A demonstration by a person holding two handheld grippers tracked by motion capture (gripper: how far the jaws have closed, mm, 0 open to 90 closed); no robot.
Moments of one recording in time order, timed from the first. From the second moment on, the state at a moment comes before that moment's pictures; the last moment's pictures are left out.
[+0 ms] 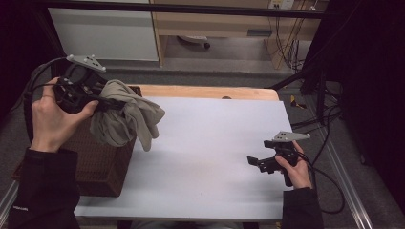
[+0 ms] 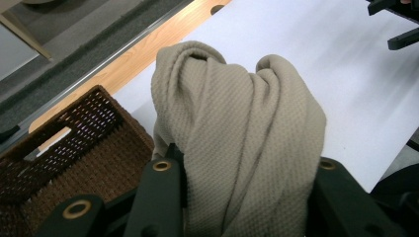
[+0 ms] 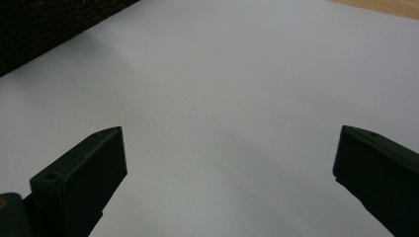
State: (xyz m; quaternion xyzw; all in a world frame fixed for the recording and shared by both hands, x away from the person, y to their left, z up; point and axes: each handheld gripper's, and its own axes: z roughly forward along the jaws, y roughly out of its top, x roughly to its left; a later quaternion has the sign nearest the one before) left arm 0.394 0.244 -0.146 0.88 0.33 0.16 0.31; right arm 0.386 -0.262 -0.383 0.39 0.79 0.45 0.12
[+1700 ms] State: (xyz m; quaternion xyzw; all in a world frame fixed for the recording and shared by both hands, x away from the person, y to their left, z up) left arm 0.412 0.165 -0.186 0.91 0.27 0.12 0.30; right arm 0.386 -0.262 -0.382 0.39 0.80 0.45 0.12
